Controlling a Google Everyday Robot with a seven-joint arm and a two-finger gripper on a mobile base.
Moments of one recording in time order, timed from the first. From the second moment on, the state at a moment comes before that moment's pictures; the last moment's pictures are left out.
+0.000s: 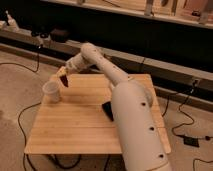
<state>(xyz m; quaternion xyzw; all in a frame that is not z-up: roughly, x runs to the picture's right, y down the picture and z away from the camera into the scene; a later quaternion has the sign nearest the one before) -0.250 -0.082 0.869 0.25 -0.44 -0.70 0.51</state>
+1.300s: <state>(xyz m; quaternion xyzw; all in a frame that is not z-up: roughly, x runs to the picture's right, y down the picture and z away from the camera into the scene) -0.304 -0.072 0.852 0.27 -0.44 -0.71 0.48</state>
